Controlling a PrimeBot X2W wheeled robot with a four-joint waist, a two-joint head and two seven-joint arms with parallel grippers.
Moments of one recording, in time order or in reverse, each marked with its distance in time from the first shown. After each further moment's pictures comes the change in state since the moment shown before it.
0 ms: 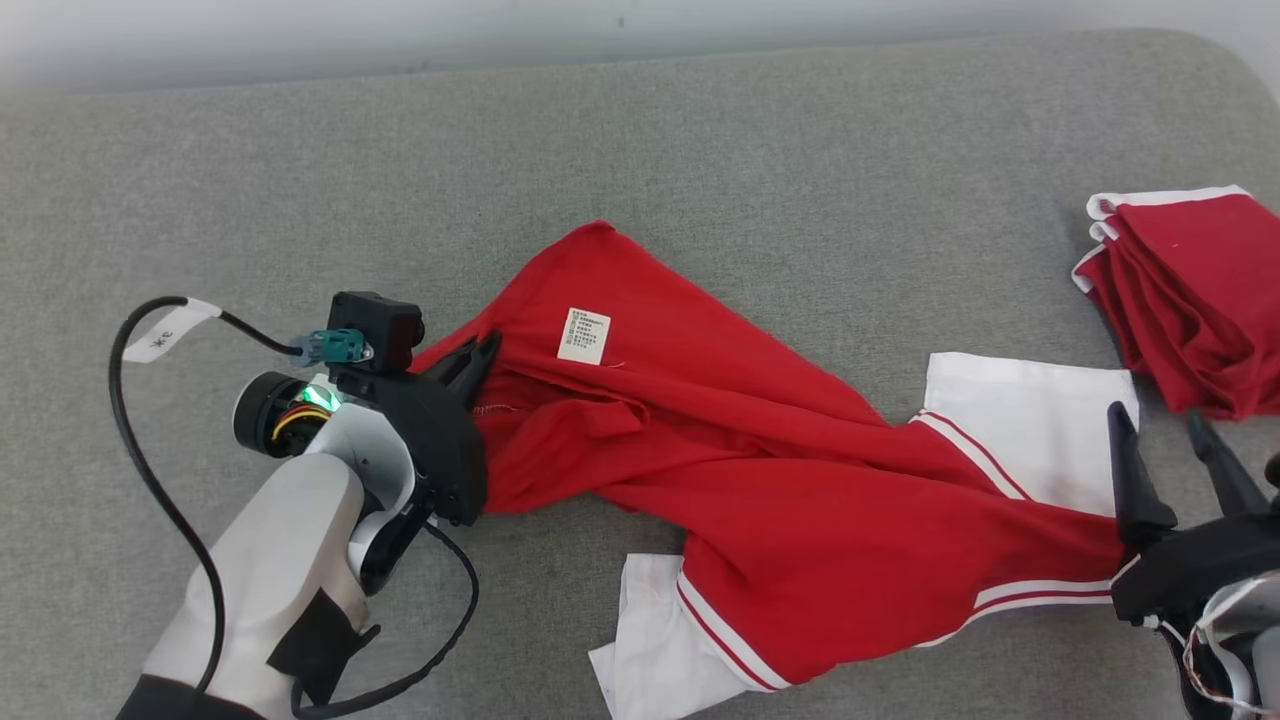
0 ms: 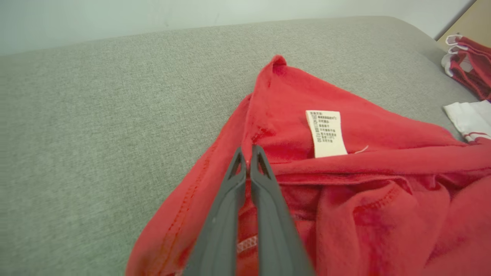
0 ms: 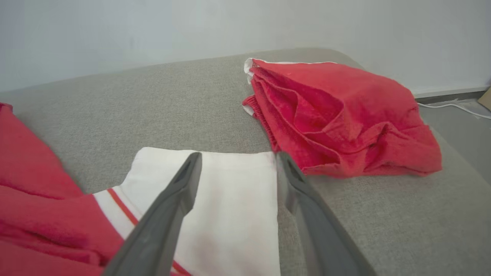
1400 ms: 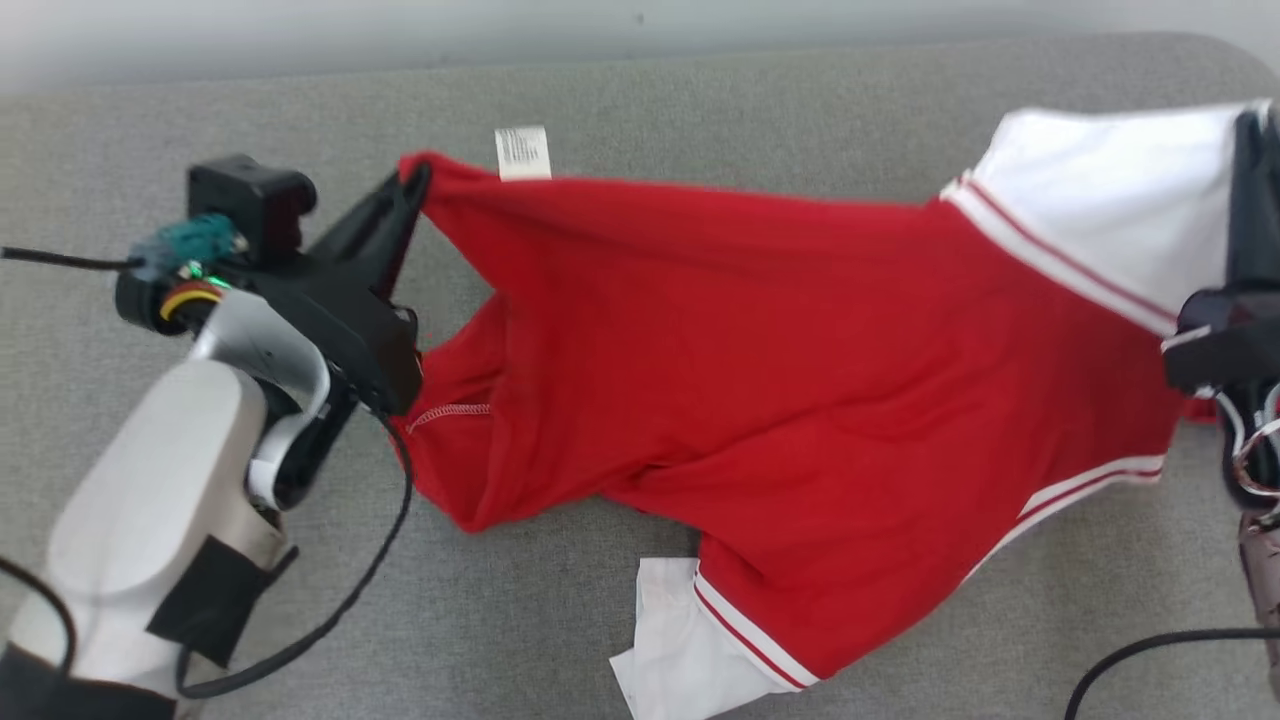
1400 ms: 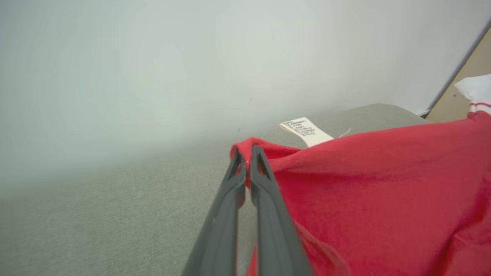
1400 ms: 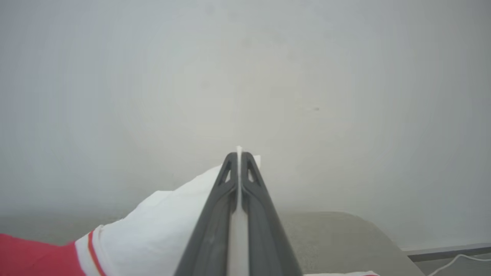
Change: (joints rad) left arm -0.039 0.127 0.063 -0.309 -0.021 0.070 0.018; right arm -0.364 -0.099 0.106 0.102 0.058 0.000 -0.224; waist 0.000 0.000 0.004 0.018
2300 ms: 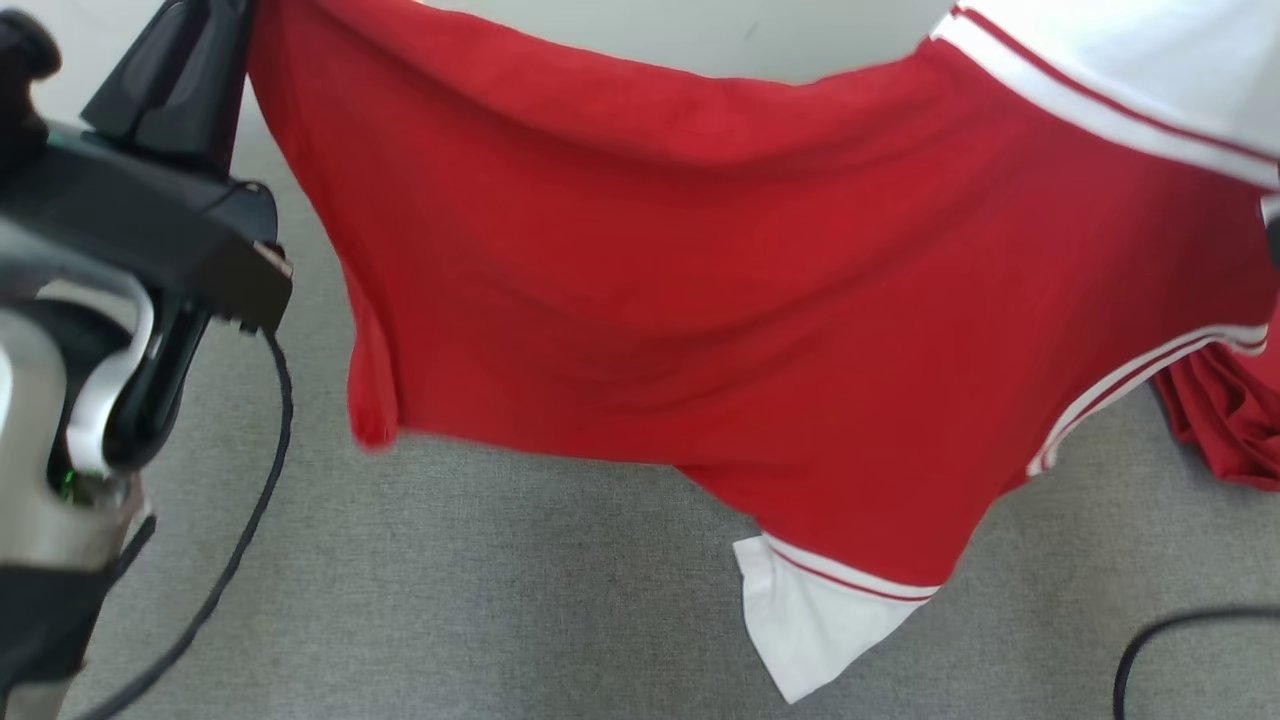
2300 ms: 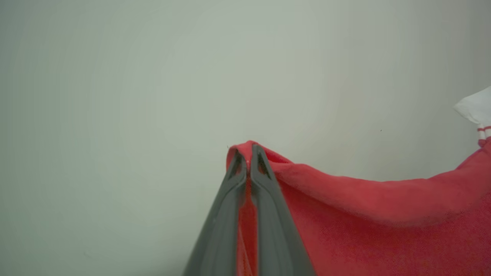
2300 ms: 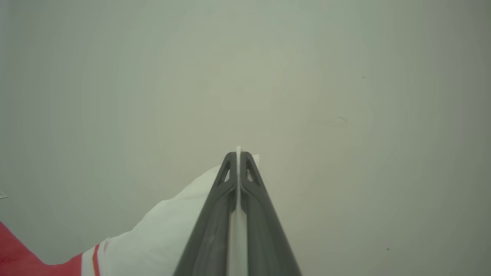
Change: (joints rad) left arm 0.003 0.170 0.158 -0.516 -0.004 0.146 0.099; right arm -0.105 -0.024 -0.033 -0.550 0.014 0.000 0.358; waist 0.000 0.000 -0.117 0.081
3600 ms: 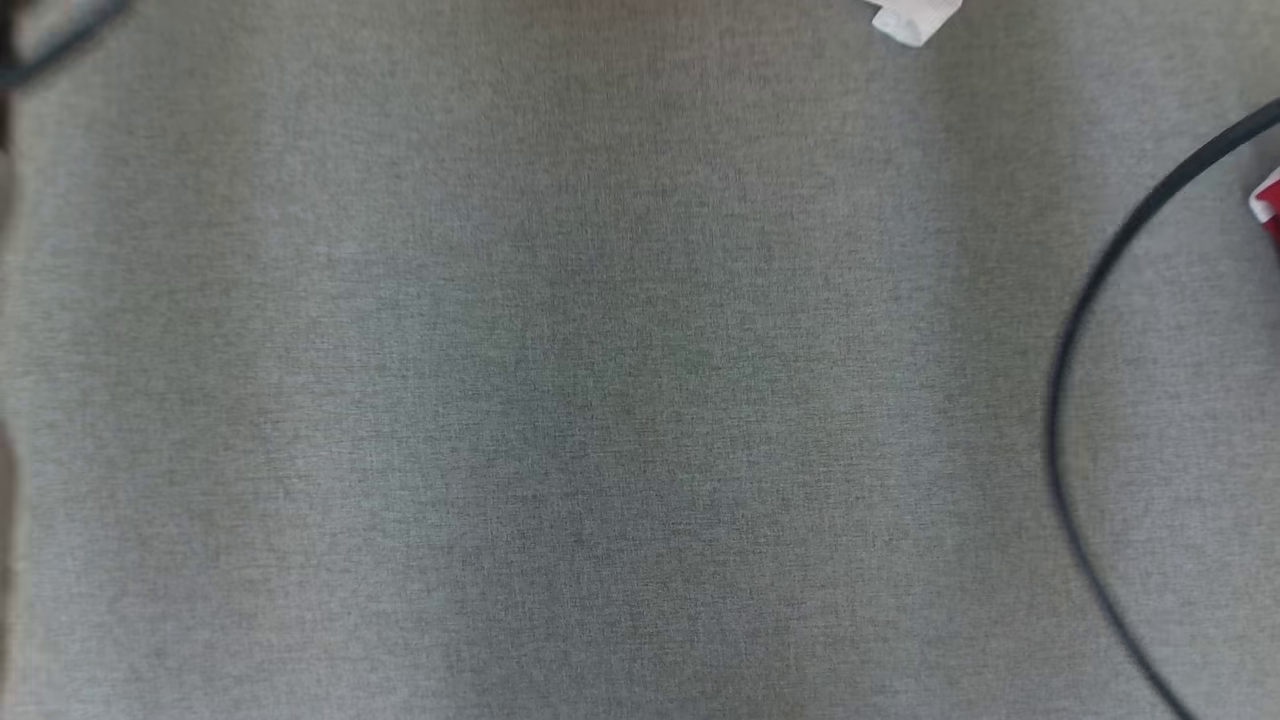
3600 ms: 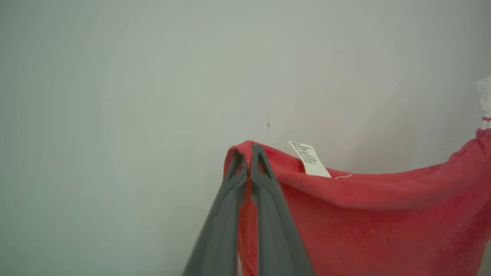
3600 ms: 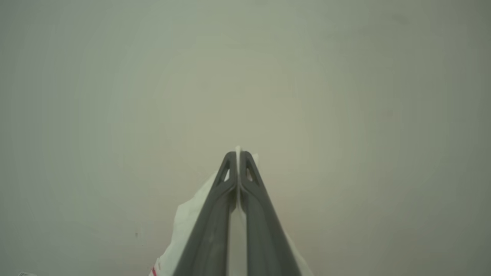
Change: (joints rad) left arm -0.899 -0.267 -0.072 1.260 0.016 -0.253 -0.431; right arm -1.106 0.194 0.225 1.179 0.066 0.000 -0.389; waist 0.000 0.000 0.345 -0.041
